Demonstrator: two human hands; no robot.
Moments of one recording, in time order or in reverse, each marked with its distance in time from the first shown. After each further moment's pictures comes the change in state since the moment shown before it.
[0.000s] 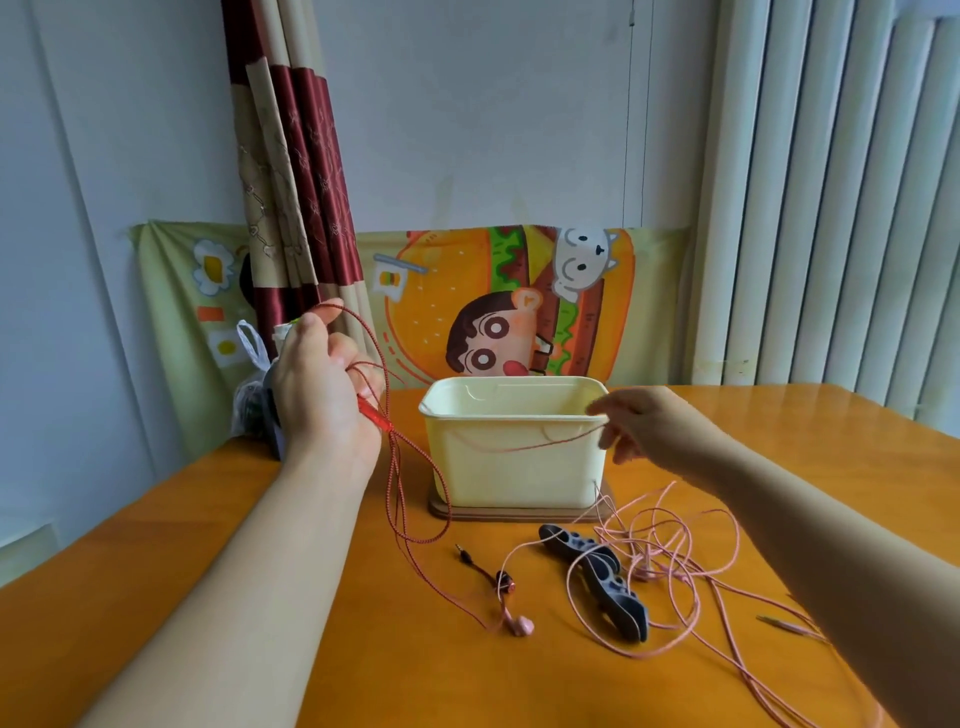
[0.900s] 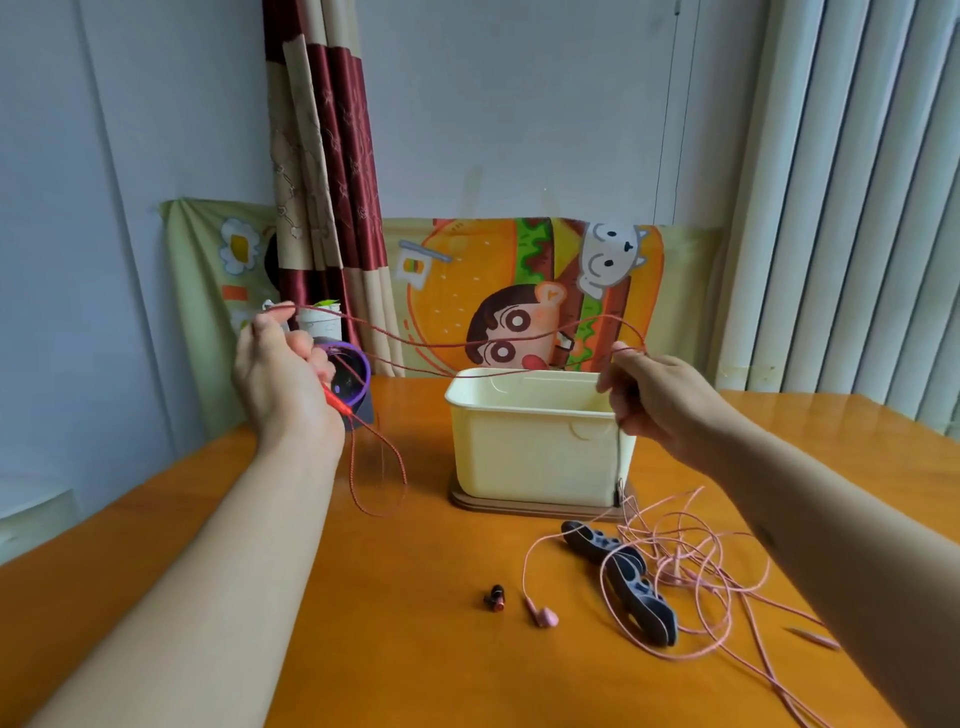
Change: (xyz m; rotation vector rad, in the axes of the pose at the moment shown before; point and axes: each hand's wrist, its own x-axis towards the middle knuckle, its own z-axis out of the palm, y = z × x) left_hand 0.042 0.011 -0.041 0.055 0.205 0.173; right_hand 0.009 -0.040 0.017 0.530 0.045 0.057
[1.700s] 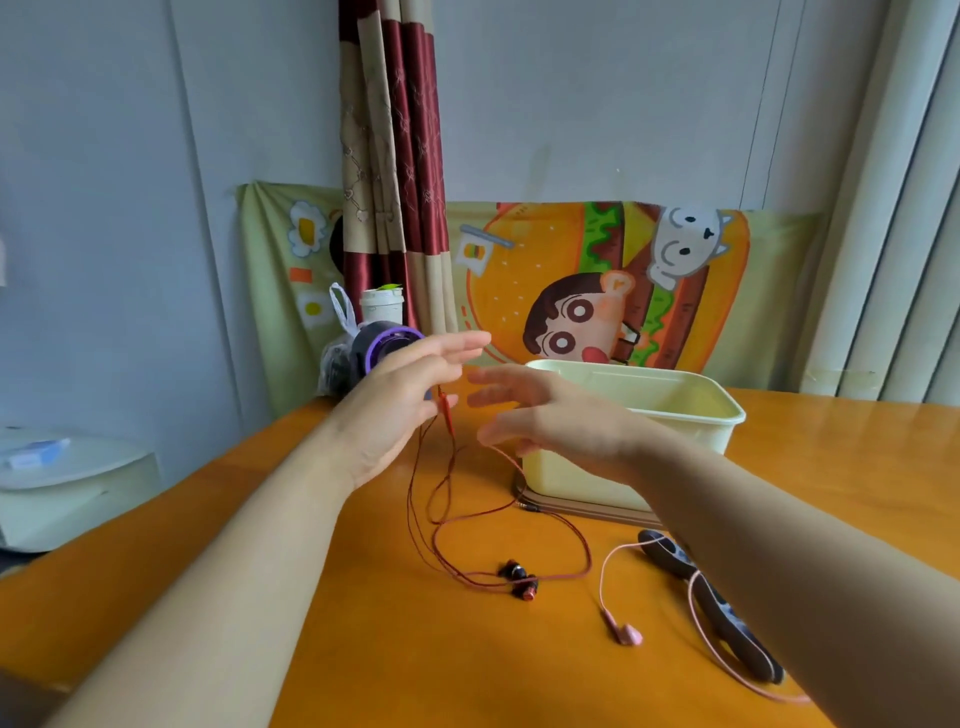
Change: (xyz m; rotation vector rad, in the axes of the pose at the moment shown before) left_hand -0.003 0.017 -0.038 0.634 -0.893 -0.196; right_hand 0.006 -0.013 0.124 -0.231 -0.636 -0.111
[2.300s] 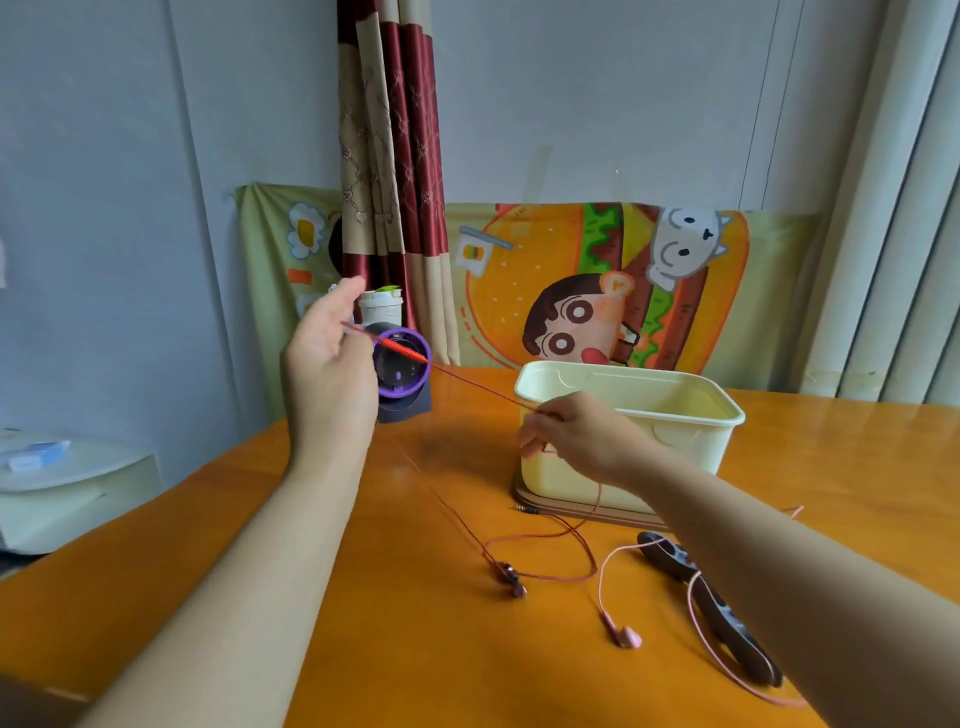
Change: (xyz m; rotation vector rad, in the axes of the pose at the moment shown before) left_hand 0.007 -0.006 -0.007 0.010 0.739 0.278; right_hand 0.000 0.033 -0.010 -0.380 0.227 0.030
